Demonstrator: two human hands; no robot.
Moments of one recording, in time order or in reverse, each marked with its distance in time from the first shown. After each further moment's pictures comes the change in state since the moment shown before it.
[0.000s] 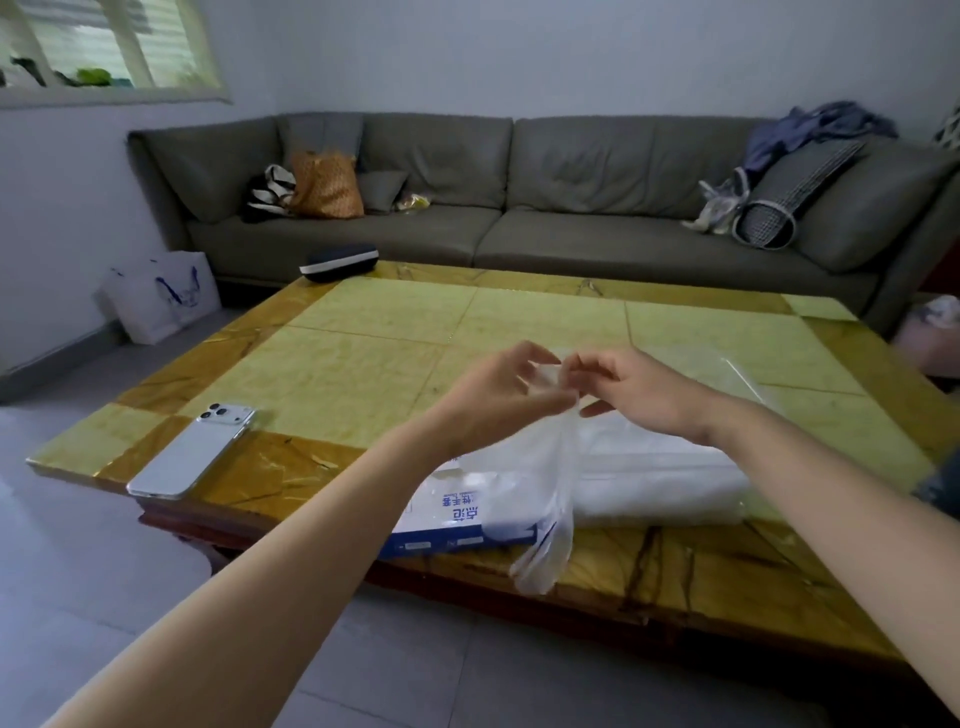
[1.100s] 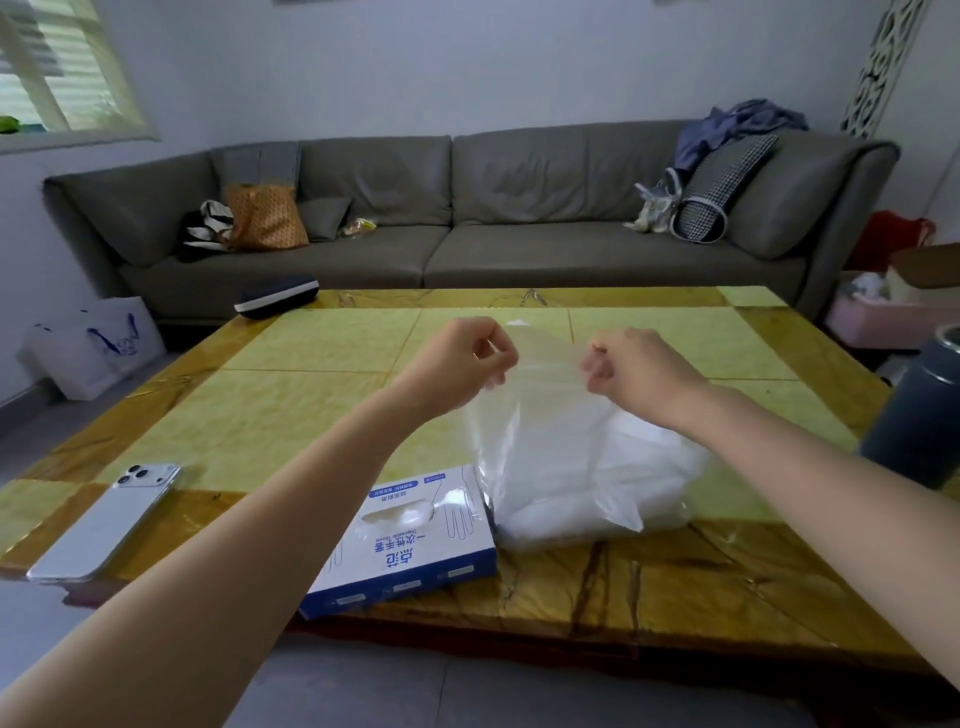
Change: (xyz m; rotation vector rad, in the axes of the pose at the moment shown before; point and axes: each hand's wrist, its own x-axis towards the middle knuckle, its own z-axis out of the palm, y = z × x) left_hand 0.061 0.038 0.007 0.082 0.020 0.041; right_hand -0.011 0.037 -0.063 -0.542 0.382 0.225
